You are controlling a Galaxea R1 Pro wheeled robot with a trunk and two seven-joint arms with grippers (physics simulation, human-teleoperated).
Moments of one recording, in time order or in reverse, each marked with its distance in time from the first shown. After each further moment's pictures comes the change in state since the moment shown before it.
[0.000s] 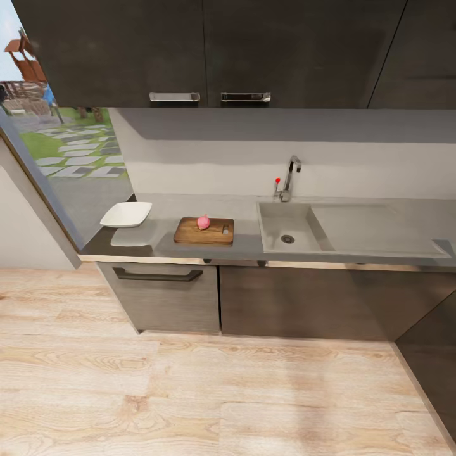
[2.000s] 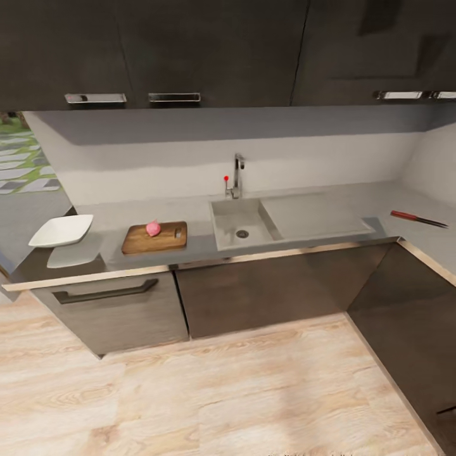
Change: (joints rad) left arm 0.000 -0.001 0.000 0.077 -0.002 0.000 -0.001; right arm 0.000 0.014 -0.005 -0.082 -0.009 -0.032 0.002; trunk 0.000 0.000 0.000
